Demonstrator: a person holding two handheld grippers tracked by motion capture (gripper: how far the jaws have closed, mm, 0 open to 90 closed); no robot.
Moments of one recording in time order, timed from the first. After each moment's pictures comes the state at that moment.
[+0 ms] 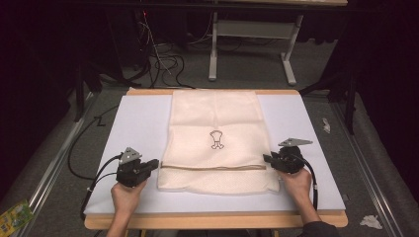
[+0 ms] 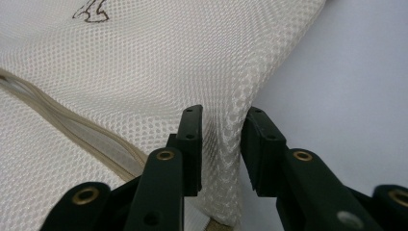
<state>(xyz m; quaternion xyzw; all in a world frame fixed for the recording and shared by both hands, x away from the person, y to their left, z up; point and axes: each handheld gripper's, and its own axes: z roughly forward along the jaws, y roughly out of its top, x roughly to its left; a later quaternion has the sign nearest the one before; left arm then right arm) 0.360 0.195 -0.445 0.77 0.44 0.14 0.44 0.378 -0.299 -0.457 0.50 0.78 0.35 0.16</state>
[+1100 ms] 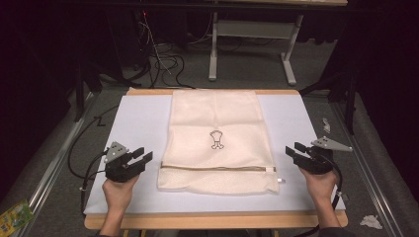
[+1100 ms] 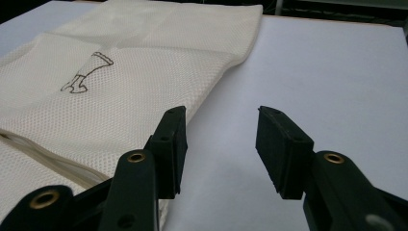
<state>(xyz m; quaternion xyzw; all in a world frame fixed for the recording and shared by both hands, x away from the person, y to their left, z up) 0.359 0.214 -0.420 0.73 0.44 0.20 0.48 0.346 -0.355 -0.421 0.52 0.70 0.43 0.24</state>
